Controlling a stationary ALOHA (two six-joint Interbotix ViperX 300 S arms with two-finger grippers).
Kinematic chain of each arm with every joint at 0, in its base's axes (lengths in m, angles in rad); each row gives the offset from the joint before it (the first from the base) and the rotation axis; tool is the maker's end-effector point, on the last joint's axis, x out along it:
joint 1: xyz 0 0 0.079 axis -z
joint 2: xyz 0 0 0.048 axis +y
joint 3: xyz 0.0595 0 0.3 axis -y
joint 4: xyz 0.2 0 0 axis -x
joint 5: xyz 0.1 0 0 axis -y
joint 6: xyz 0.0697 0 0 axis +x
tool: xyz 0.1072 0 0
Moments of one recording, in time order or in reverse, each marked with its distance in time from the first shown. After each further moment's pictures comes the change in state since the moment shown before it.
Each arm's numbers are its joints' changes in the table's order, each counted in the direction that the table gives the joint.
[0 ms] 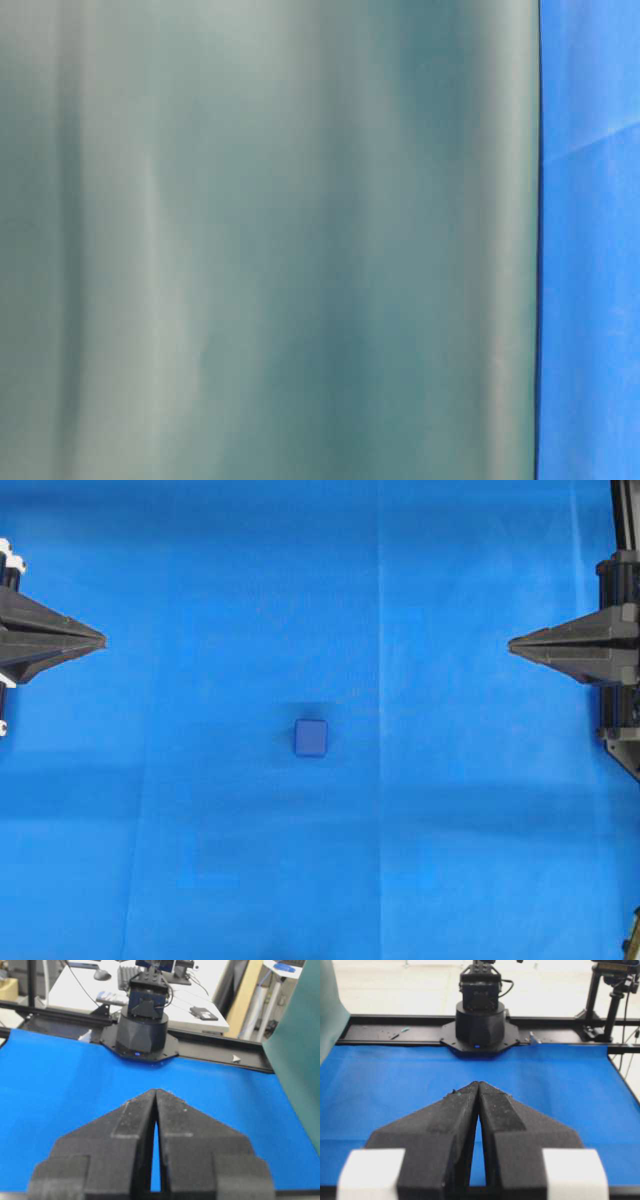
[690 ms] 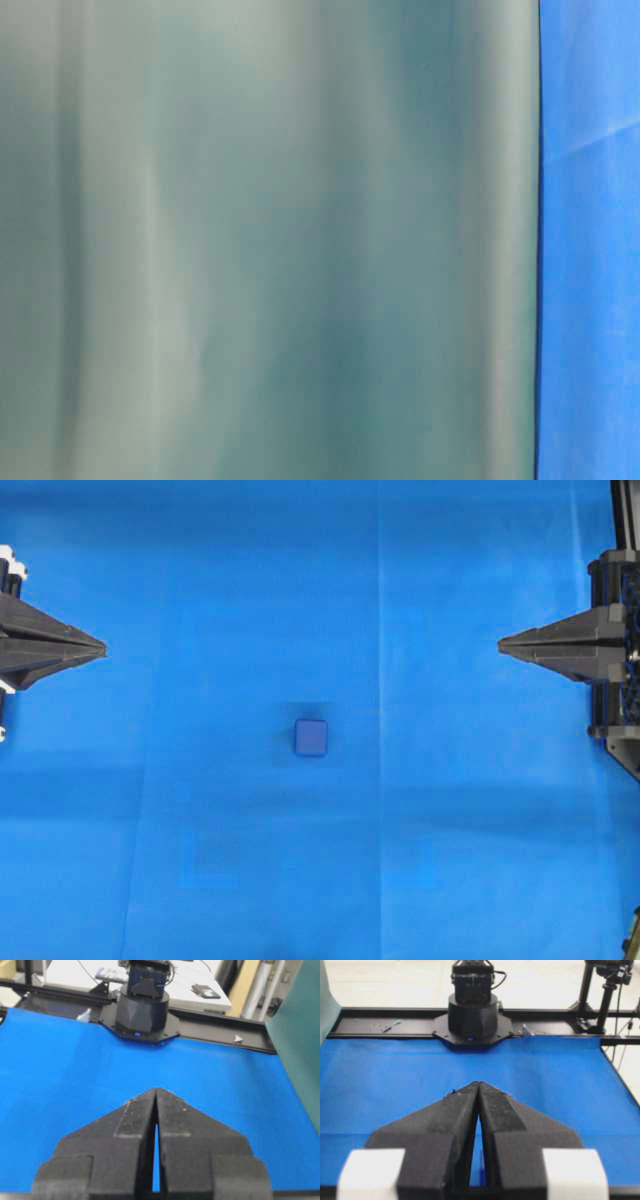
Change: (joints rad) left arm 0.020 0.000 0.000 0.000 -0.023 -0.003; right arm 0.009 0.031 0.032 0.000 -0.074 -0.002
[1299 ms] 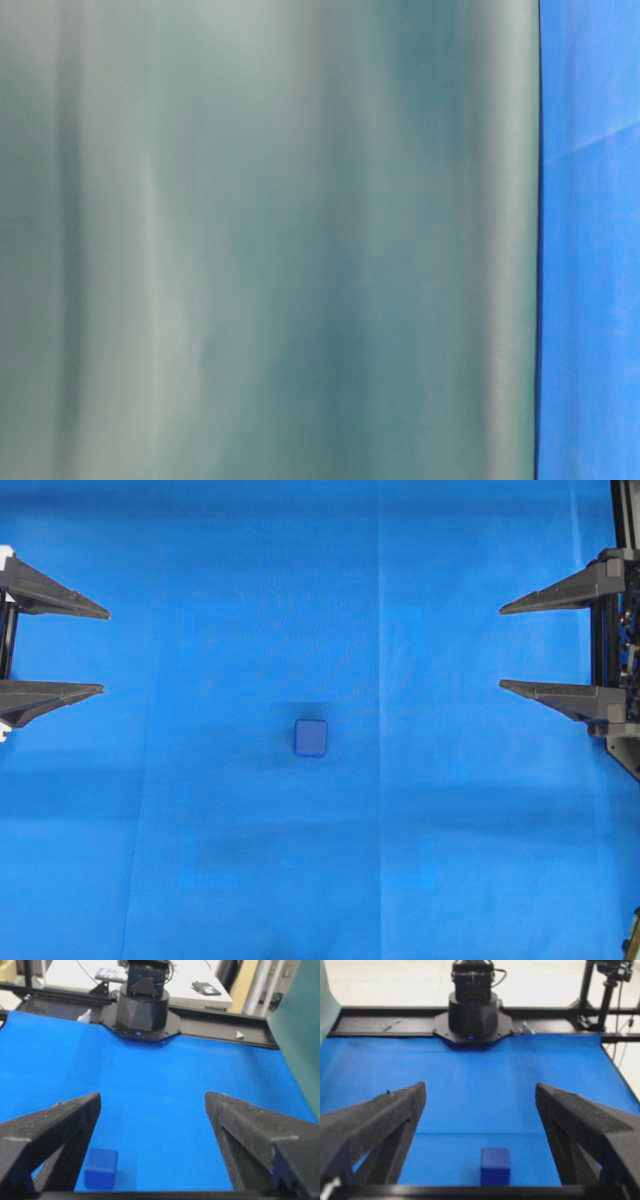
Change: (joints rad) left arm 0.000 0.003 0.002 -0.002 0.000 0.002; right arm 0.008 0.000 0.000 -0.003 -0.002 0.028
